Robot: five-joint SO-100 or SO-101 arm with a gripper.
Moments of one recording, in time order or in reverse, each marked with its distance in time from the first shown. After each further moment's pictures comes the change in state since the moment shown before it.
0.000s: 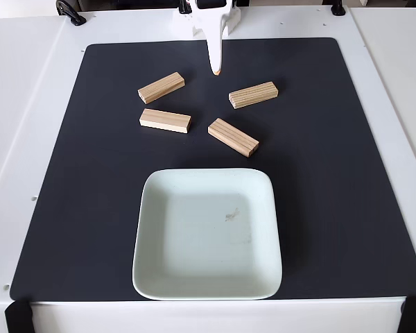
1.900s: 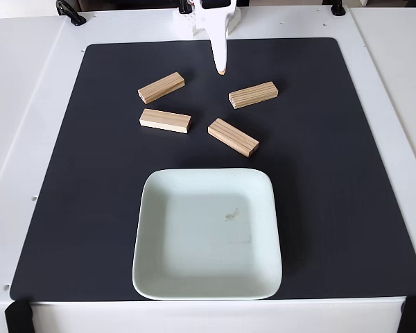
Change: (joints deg) arm -2.1 0.0 0.0 0.0 0.0
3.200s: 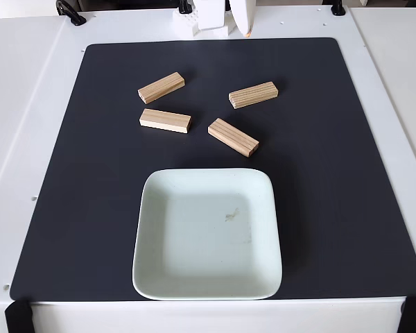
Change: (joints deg) arm -4.5 -71.9 -78.8 30.1 26.8
